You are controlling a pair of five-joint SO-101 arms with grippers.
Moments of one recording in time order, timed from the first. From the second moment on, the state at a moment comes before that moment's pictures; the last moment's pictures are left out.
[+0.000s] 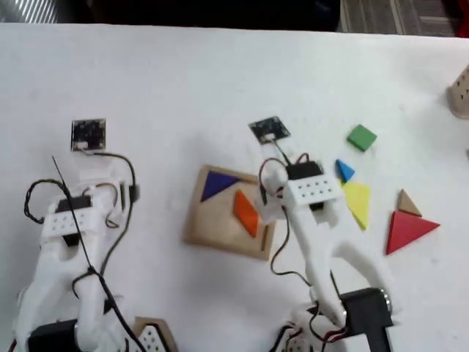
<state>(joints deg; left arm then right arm) -16.9 -26.4 62.5 34.4 -5.8 -17.1 -13.3 41.1 59.4 11.0</state>
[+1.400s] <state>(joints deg) -16.9 -26.4 62.5 35.6 -5.8 -26.4 -1.5 39.9 46.2 6.9</state>
